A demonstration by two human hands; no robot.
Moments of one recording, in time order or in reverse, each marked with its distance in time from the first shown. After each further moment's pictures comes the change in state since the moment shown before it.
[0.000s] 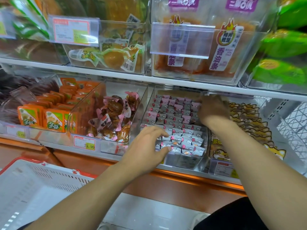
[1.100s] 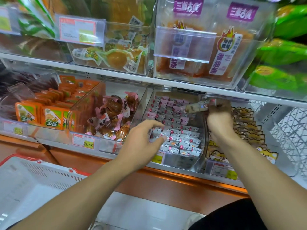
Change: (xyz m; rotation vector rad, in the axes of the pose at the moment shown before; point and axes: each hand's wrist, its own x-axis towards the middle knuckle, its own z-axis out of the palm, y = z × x) left_hand 0.000 0.001 -0.012 -0.262 0.147 -0.087; right_hand -0.043 0.002 -0.012 1.169 0.192 0.317
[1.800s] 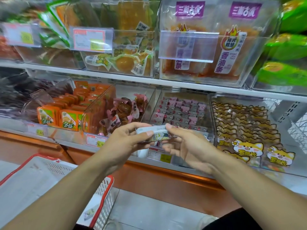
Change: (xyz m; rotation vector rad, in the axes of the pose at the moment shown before) left_hand -0.018 0.001 -0.058 -0.868 -0.093 -0.510; right_hand -0.100 -0.016 0.019 0.480 -0.895 0.552
